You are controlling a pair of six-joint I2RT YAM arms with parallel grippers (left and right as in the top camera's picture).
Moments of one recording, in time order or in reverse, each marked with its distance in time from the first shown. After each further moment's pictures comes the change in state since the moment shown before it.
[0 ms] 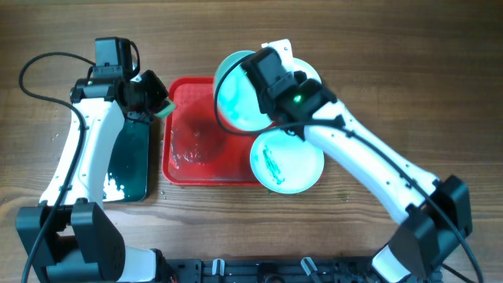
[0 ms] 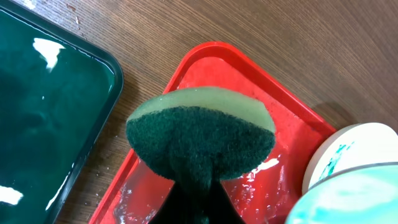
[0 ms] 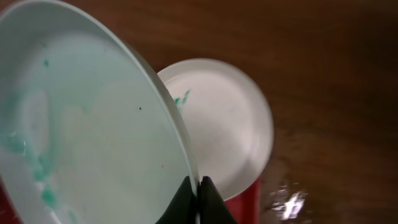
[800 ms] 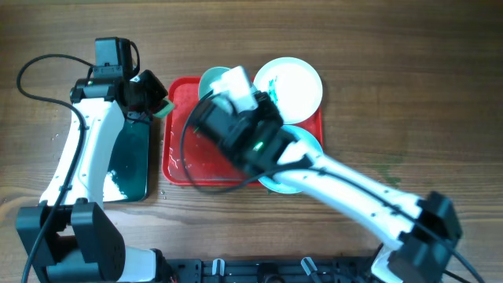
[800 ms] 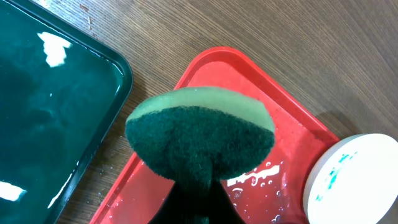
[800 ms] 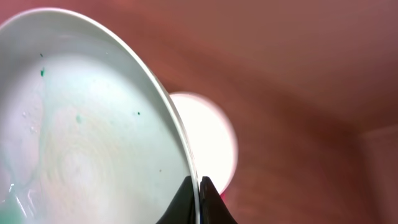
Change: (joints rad) left arm 0.000 0.000 0.000 0.000 -0.026 -0.037; right arm 0.244 -0.021 -0.002 -0.010 0.262 -0.062
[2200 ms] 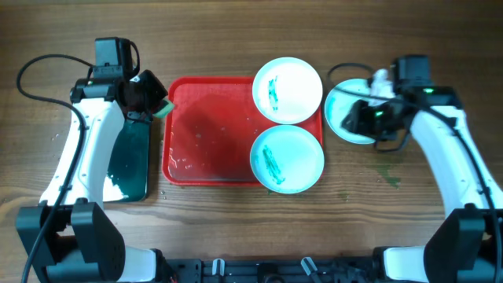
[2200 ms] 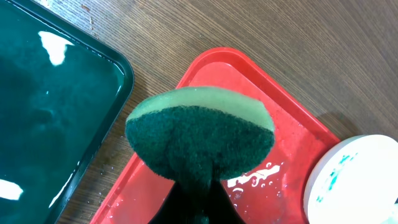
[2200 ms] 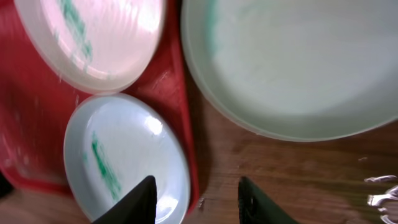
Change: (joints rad) left arm 0.000 0.000 0.000 0.000 -0.003 -0.003; right arm -0.929 -0.169 -0.355 -0.169 -1.157 -0.105
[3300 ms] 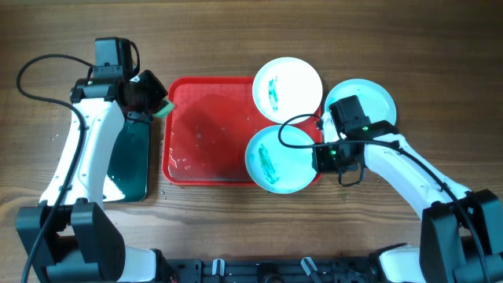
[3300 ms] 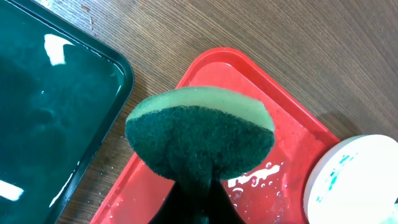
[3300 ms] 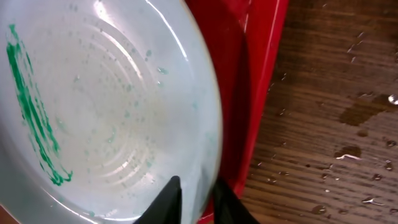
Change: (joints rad) left arm 0.000 0.000 0.000 0.000 0.000 0.000; right arm 0.266 0.000 -0.320 0.256 0.065 0.050
